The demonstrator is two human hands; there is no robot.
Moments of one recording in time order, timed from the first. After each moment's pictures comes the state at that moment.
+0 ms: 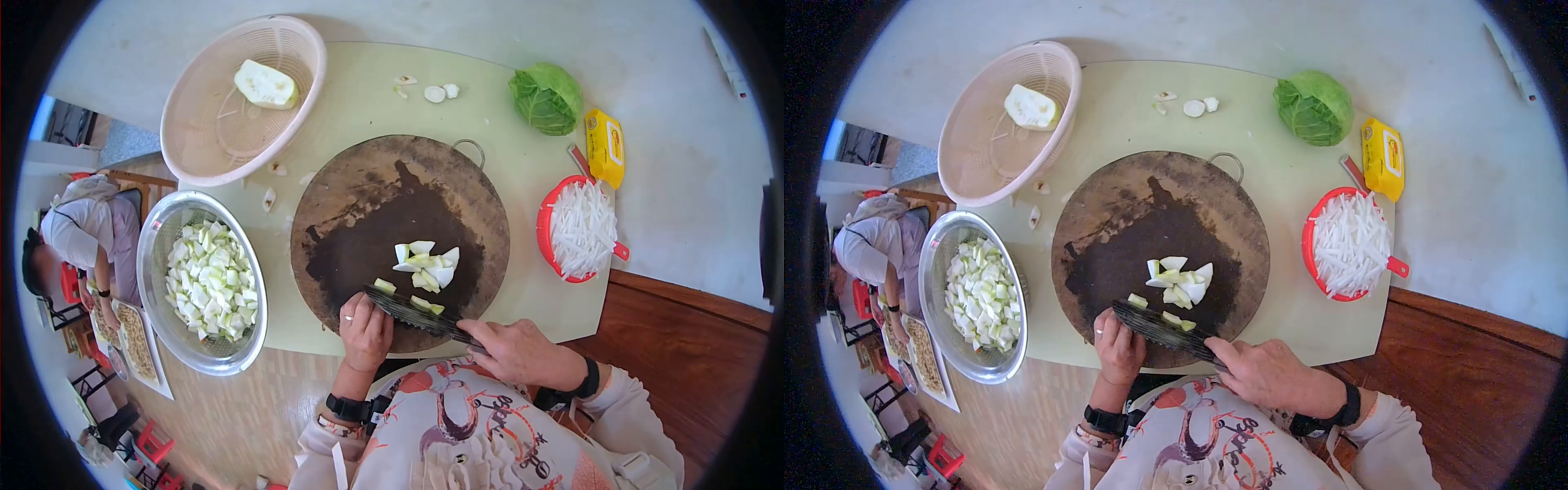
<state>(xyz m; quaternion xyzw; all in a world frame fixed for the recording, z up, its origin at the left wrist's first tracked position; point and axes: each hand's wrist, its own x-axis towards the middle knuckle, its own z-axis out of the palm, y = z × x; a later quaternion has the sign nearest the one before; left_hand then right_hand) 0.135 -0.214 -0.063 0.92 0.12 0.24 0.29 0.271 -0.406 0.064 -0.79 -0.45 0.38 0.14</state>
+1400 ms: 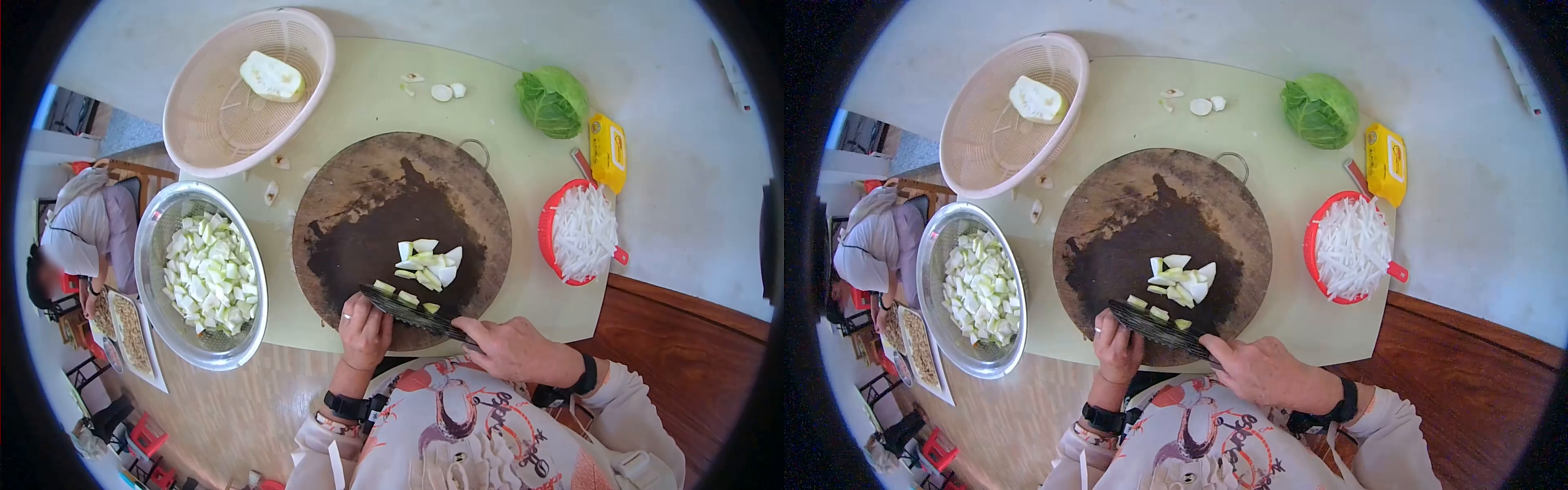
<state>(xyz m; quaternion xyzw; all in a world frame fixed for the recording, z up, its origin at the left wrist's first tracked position) 0.131 -0.213 -0.065 0.90 0.12 0.26 0.32 0.275 -0.396 0.063 -0.77 -0.48 0.39 0.13</state>
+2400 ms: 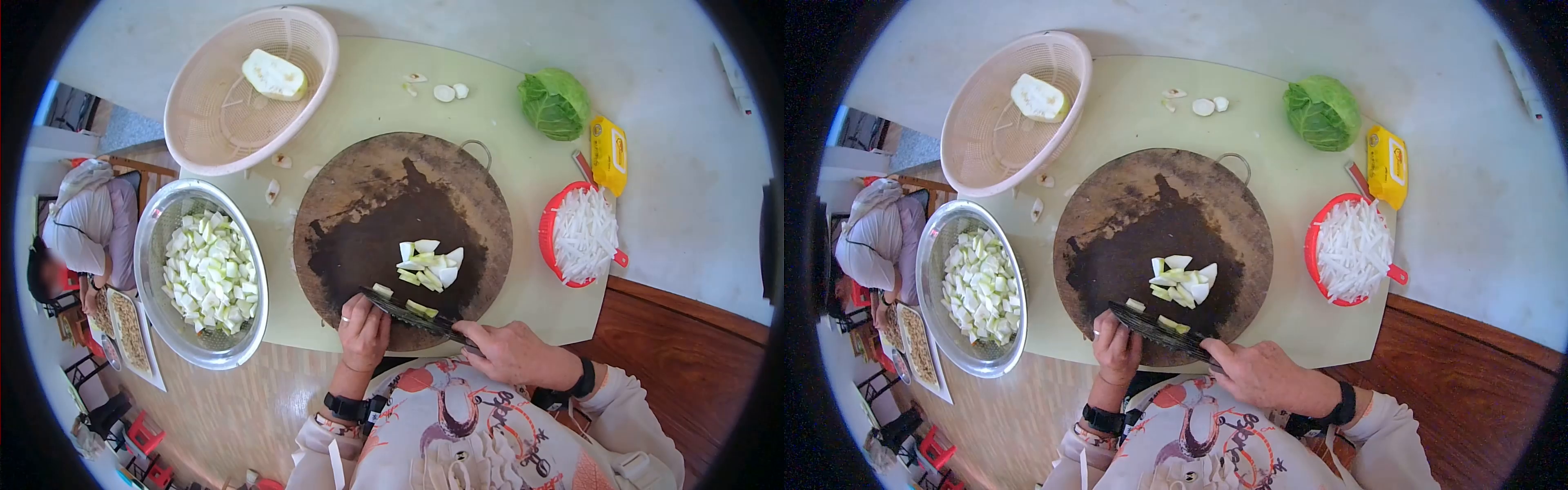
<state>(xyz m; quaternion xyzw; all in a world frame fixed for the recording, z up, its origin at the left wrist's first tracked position) 0.129 -0.214 -0.067 0.89 0.14 0.28 0.33 0.270 -0.400 0.056 -0.77 -0.46 0.42 0.13</state>
